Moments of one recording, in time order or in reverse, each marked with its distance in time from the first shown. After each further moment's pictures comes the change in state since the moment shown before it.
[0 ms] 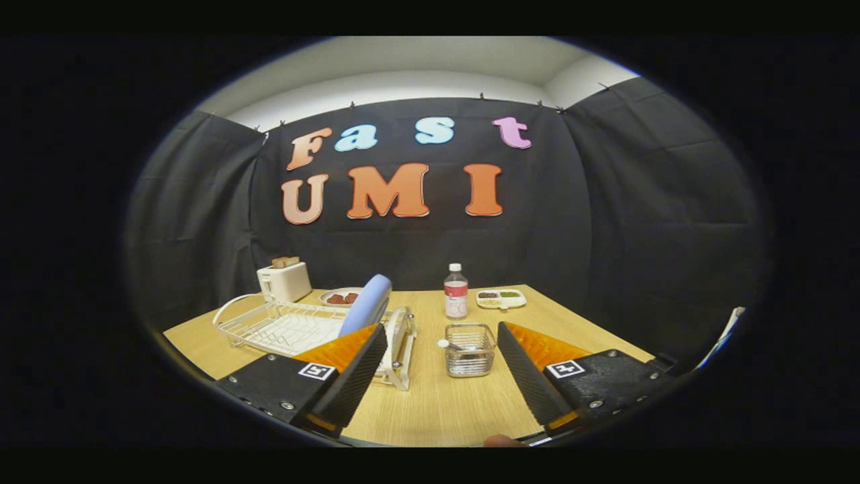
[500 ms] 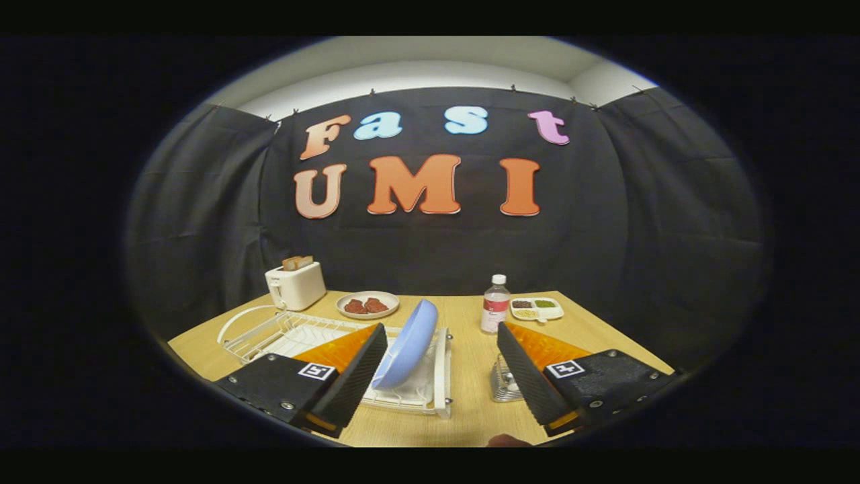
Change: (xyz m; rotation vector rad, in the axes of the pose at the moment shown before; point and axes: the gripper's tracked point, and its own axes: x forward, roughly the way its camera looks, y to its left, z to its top) arm 0.084 0.076 0.025 -0.040 0.072 0.066
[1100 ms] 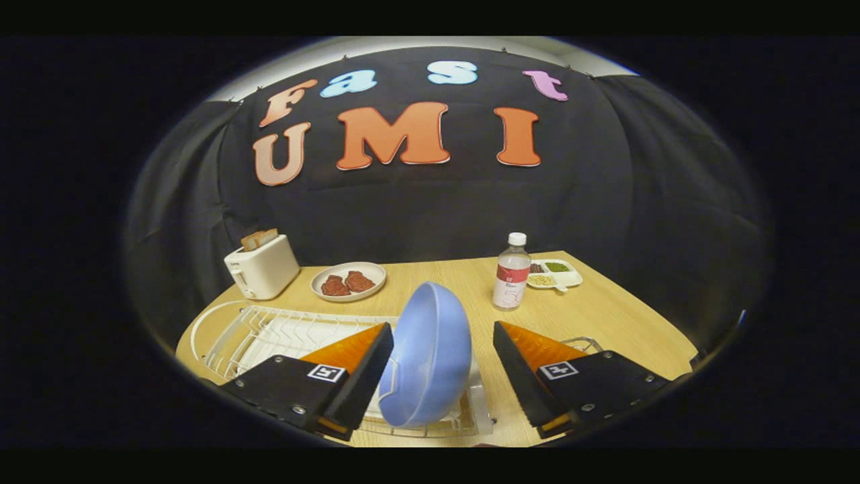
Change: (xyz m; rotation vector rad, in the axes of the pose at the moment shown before) arm 0.094 0.015 -0.053 0.063 0.245 -0.103
